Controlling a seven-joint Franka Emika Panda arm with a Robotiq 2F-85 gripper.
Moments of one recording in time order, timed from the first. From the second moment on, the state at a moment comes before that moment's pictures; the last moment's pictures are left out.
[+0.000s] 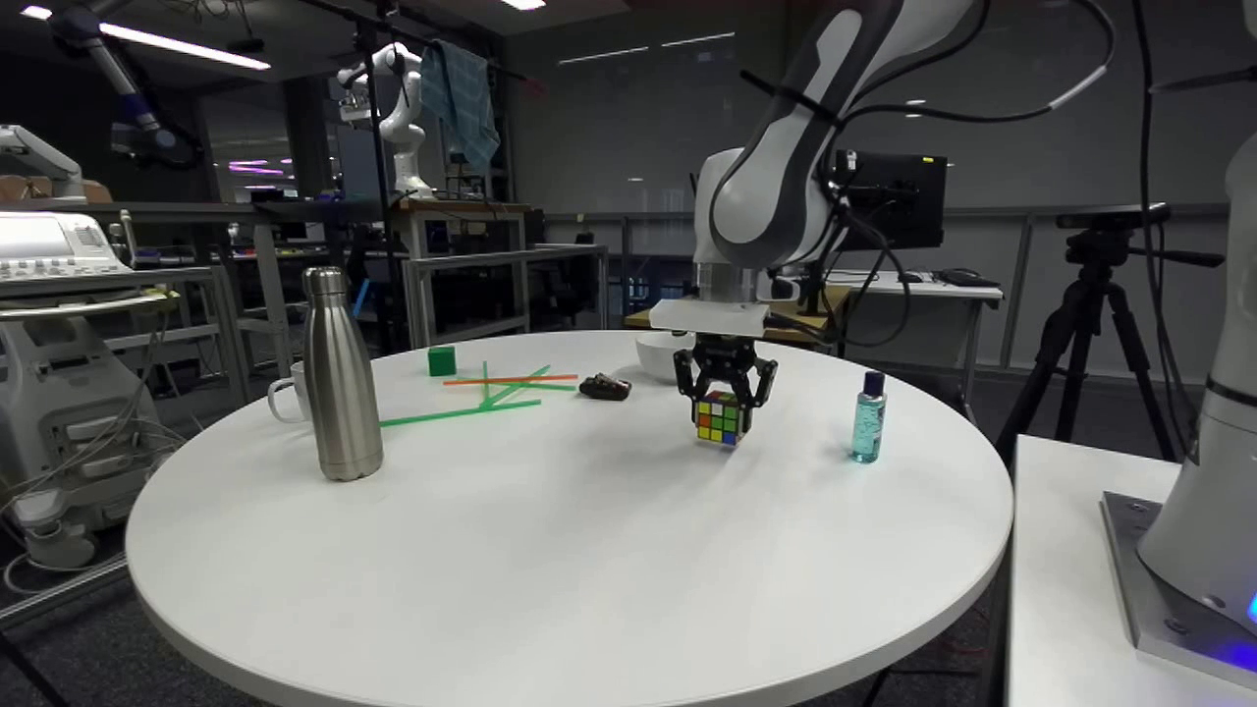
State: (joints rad) arm 0.10 0.28 -0.08 -2.43 0.13 2.72 1.36
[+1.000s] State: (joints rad) arm 0.15 0.25 -0.10 -2.39 -0.02 2.72 1.40
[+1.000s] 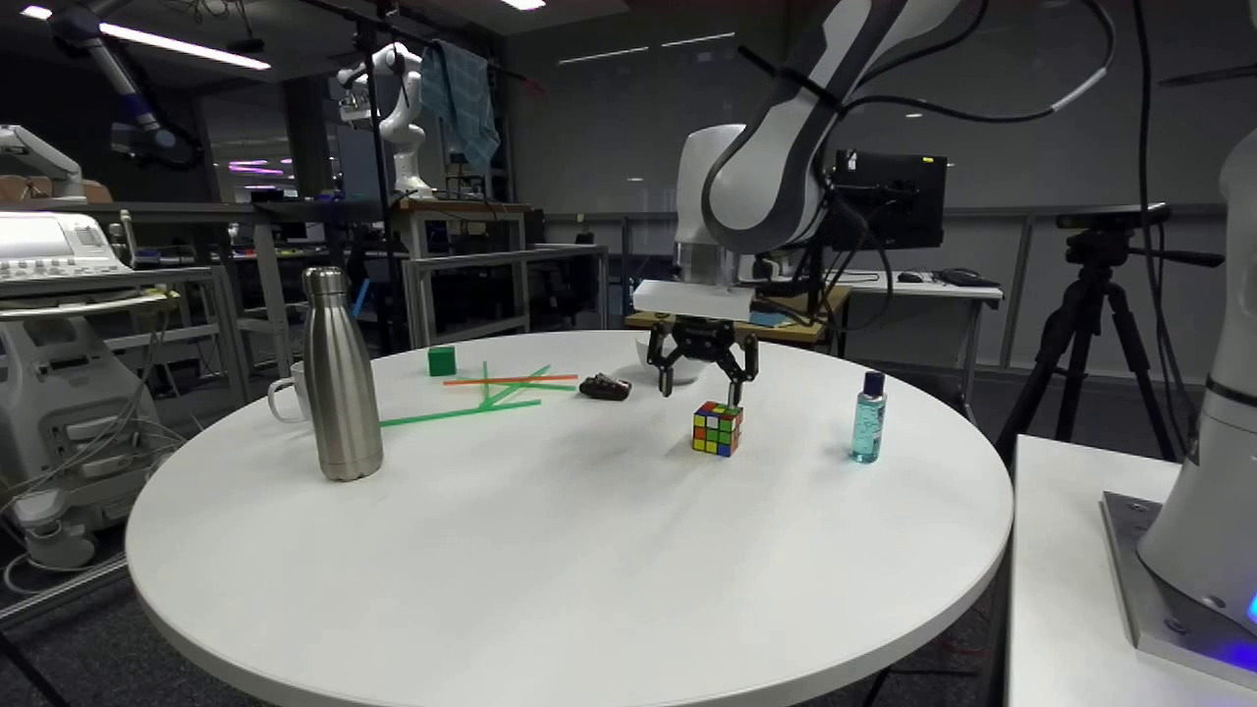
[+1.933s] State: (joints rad) arm 0.14 -0.06 -0.05 -2.35 -0.54 2.54 1.67
